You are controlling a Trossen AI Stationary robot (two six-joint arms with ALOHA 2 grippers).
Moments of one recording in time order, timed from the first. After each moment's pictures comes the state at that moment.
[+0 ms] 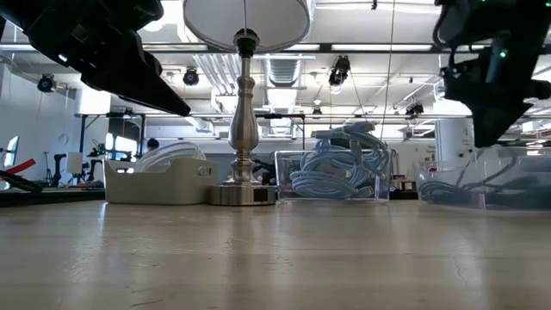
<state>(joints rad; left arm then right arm) -0.50 1.31 0.63 0.01 -0.60 -0.35 0.09 1.06 0.73 -1.22 0.47 1.17</state>
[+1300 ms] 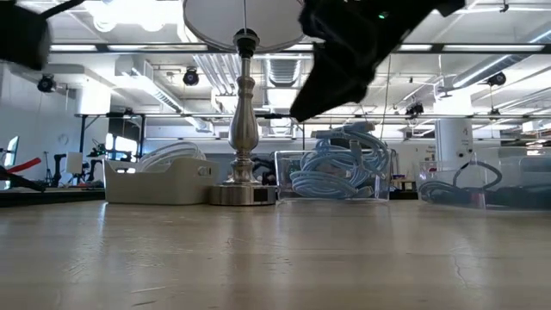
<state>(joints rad) -0.82 1.32 0.78 -0.71 -0.16 -1.44 0.23 1.69 1.09 -0.20 0.37 0.34</state>
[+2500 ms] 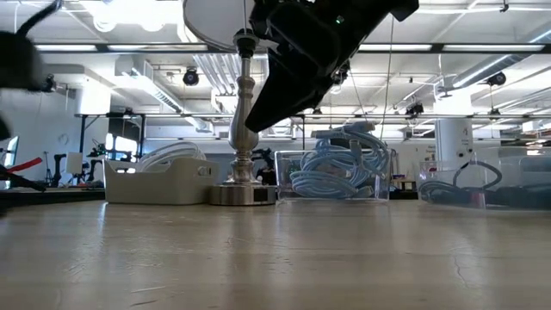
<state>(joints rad) -0.88 1.48 0.72 -0.53 -0.44 -1.36 0.22 1.89 1.30 -0.24 0.25 0.20</state>
